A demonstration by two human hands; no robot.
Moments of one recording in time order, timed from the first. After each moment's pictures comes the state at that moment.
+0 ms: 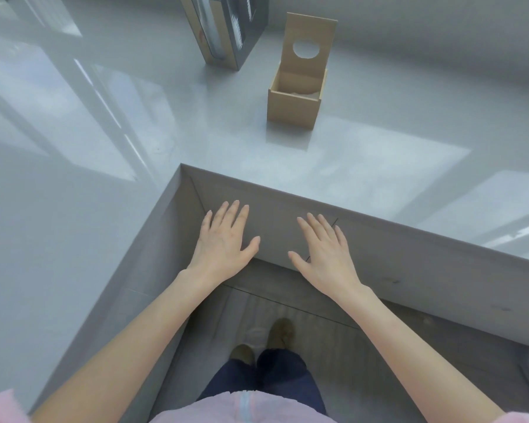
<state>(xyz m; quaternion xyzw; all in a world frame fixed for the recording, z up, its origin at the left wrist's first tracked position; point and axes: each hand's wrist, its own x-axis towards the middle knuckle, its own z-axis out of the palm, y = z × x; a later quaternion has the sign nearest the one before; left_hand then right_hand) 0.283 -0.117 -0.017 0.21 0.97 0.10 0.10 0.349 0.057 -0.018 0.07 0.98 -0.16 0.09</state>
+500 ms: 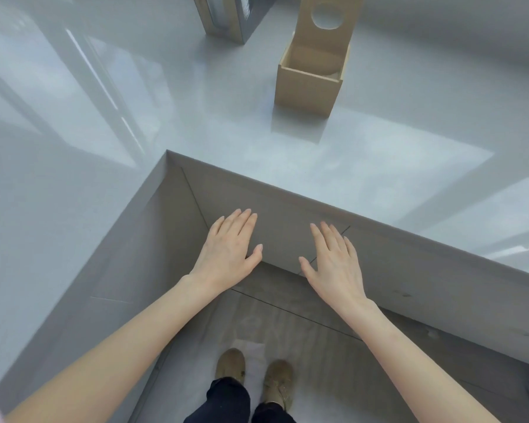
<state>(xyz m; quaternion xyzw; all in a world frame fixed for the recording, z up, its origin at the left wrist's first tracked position) 0.254 -0.097 -0.099 0.26 0.96 0.11 0.05 0.317 0.082 -0.099 0.09 0.99 -0.12 0.06</state>
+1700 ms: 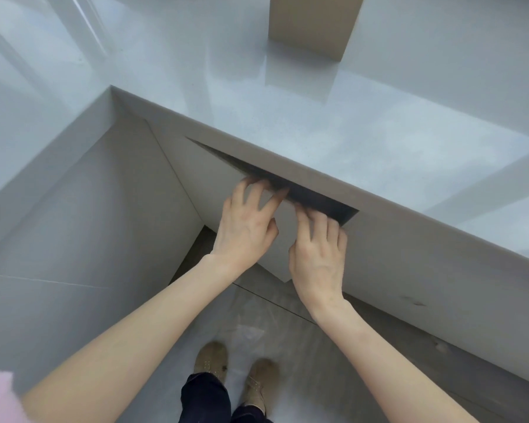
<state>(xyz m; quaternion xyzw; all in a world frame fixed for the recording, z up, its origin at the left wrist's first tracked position) 0.236 -0.015 -0.192 0.24 0.95 0.16 -0.13 0.297 0.097 -0.203 0.06 0.97 -0.04 -0.24</state>
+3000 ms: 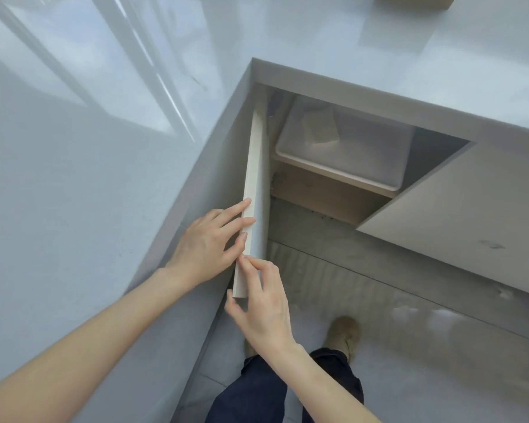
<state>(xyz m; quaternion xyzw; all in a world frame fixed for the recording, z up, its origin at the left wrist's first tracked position) 0.303 -0.295 -0.162 0.29 0.94 0.17 0.02 0.411 -0.197 -0.200 0.02 0.92 -0.38 -0.10</state>
